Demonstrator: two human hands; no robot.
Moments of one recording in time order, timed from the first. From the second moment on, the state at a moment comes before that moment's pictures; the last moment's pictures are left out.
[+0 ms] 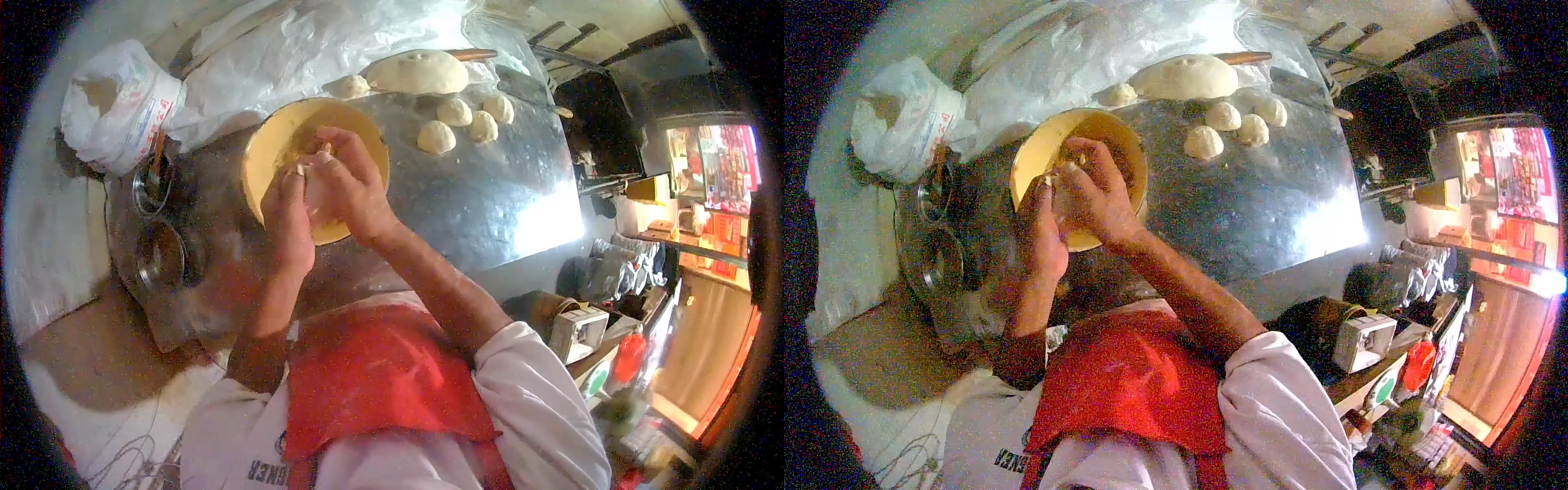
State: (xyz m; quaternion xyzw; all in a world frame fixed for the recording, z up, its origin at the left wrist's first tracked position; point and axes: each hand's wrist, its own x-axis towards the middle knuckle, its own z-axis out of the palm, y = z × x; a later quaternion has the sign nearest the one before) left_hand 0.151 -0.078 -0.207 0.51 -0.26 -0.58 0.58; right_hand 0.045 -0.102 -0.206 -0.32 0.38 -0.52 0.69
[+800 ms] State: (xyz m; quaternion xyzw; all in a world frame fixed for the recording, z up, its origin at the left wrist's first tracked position) left_hand 0.178 -0.160 -0.169 0.54 -0.66 -0.27 0.45; right_hand -0.043 -0.187 -0.087 -0.69 0.41 -0.56 0.19
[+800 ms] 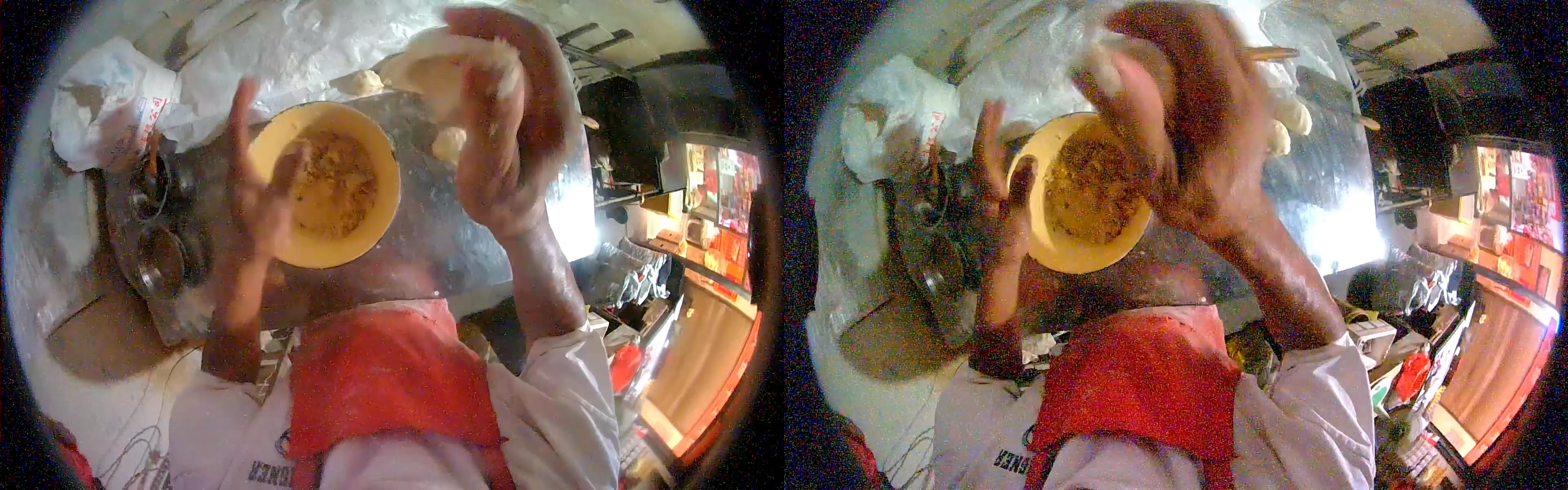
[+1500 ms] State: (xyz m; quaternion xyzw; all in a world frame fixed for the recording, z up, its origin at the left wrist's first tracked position) left_hand 0.274 -0.182 -0.232 0.36 -0.14 -0.70 0.60; right_hand -0.115 -0.178 -0.315 -0.73 0.59 -0.29 0.20
